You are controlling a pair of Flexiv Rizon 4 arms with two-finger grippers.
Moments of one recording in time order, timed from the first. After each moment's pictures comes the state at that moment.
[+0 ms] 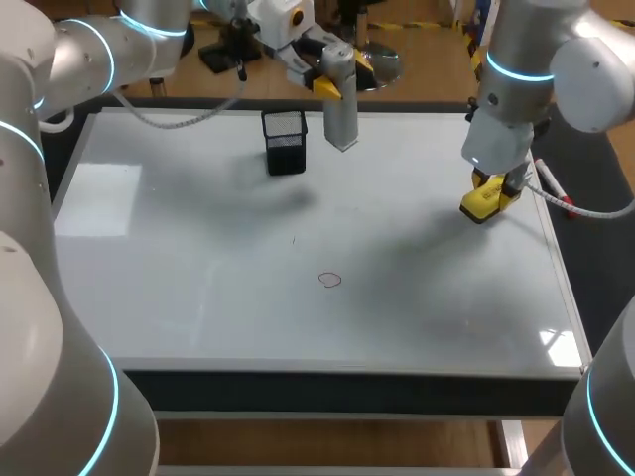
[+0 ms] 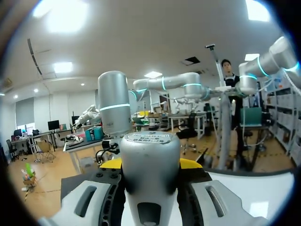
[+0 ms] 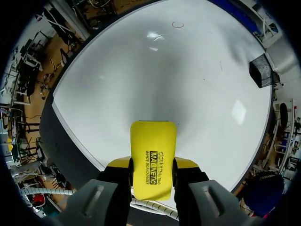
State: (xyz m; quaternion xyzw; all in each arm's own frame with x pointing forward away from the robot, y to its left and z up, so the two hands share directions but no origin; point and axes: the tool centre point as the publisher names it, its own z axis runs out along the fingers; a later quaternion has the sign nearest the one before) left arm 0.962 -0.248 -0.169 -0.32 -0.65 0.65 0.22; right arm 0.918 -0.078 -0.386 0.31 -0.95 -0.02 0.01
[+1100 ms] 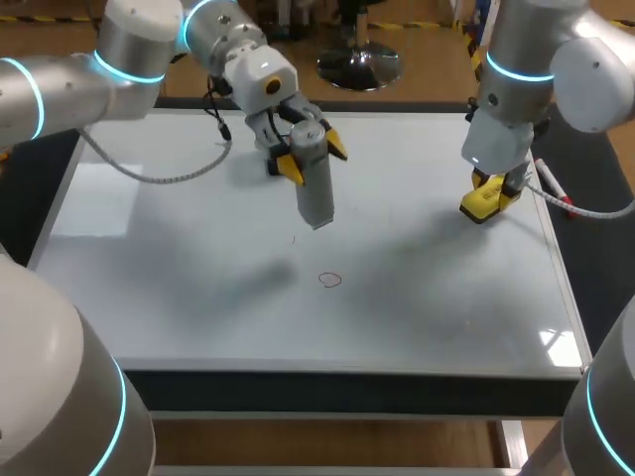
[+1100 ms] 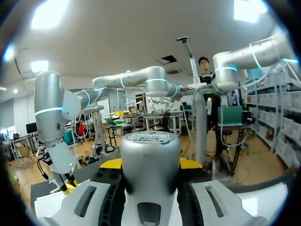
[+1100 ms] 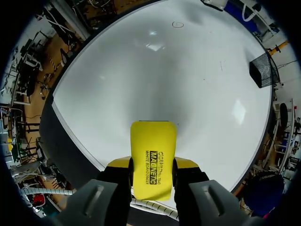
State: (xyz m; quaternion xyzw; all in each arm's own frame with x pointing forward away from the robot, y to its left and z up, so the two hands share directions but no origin) left arm 0.793 -0.197 -0.185 -0.39 -0.63 0.61 0.28; right arm 0.918 -0.078 -0.386 0.31 -0.95 -0.02 0.01
